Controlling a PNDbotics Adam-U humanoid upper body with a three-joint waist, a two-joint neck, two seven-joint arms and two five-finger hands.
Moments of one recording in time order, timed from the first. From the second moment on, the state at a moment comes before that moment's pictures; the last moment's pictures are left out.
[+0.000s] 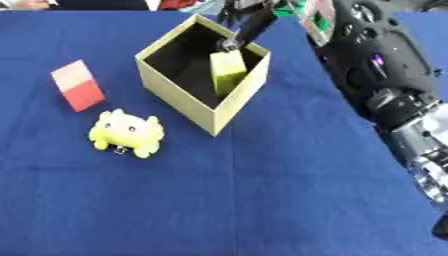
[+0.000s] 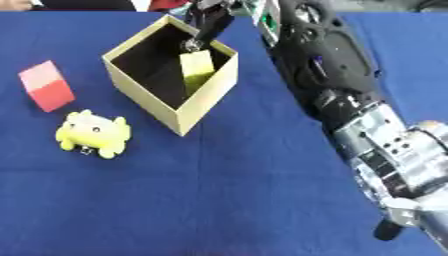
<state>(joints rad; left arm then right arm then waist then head) -0.26 0.25 0.22 -1.98 0.04 -0.16 0.26 -1.39 -0.20 0.21 -0.83 1.04 -0.26 0.89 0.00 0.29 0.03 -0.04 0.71</state>
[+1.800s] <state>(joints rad) -0.45 0.84 0.08 -1.74 -0.44 0.00 -0.04 -0.98 -0.57 0.09 -1.55 0.77 0.08 0.28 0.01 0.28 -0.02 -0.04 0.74</state>
